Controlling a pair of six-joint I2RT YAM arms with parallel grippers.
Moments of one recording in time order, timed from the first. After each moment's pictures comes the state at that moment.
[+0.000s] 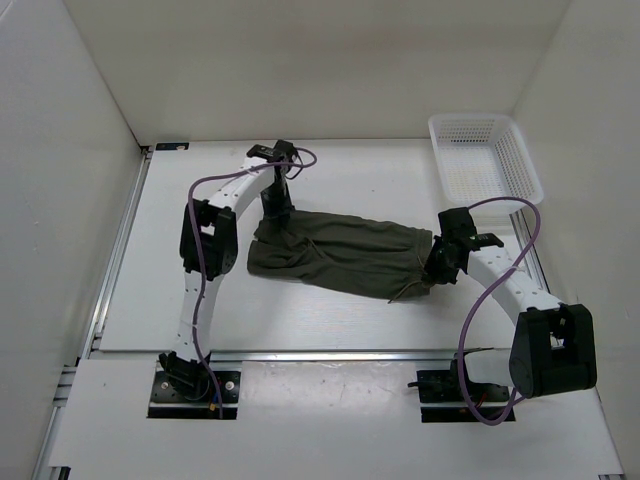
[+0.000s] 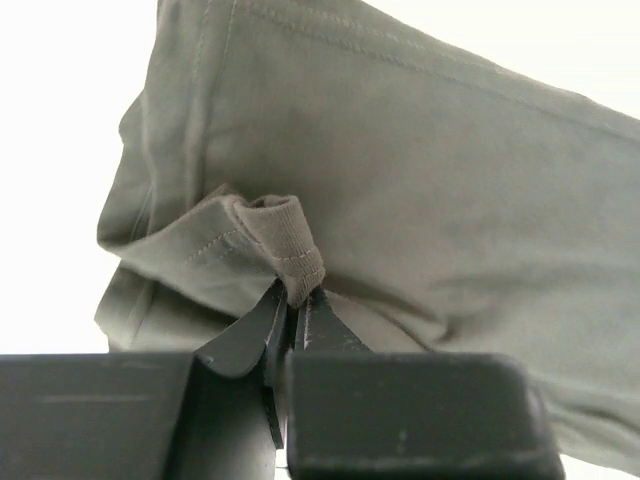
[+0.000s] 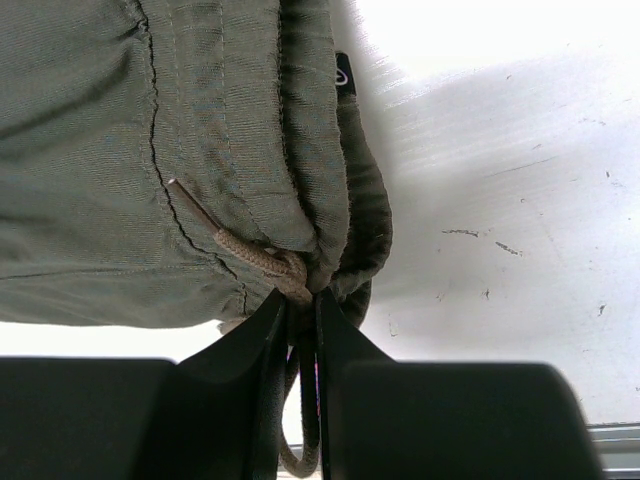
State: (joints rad) left arm -0.39 2.34 2.08 -1.19 -0.06 -0.58; right arm 0.19 1.29 0.79 -0.67 0.01 0.57
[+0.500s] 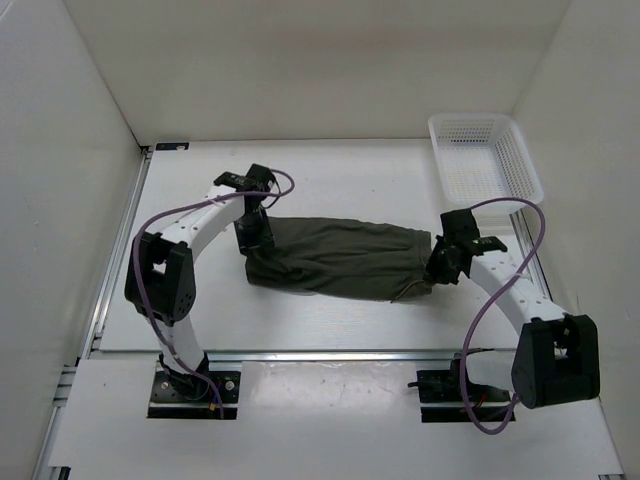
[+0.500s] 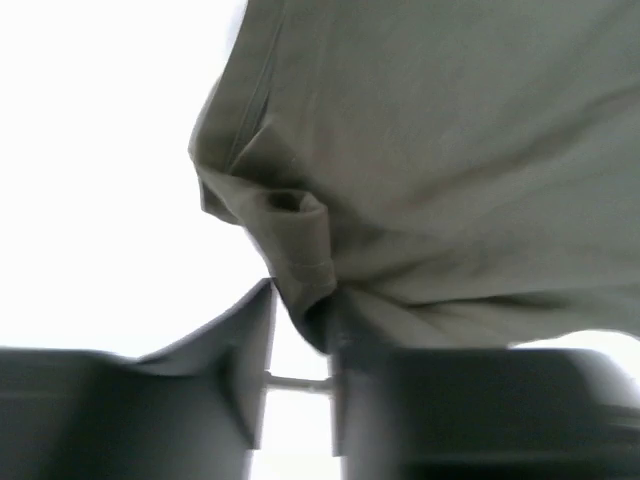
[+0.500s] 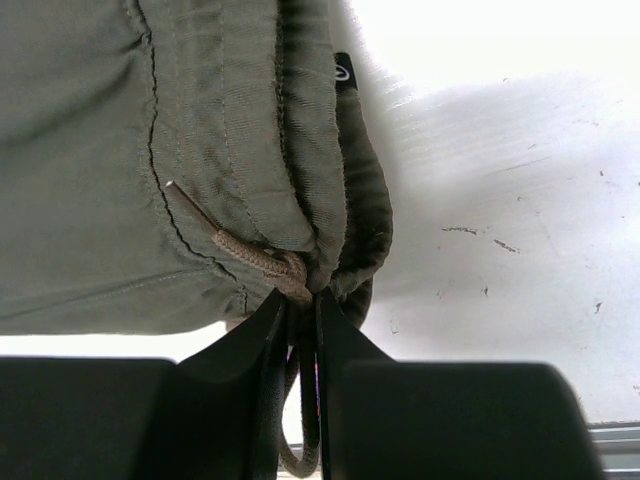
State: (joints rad) left arm -0.40 1.81 1.52 -1.10 -0.07 -0.62; right arm 0.19 1.26 0.79 -0.67 0.02 0.58
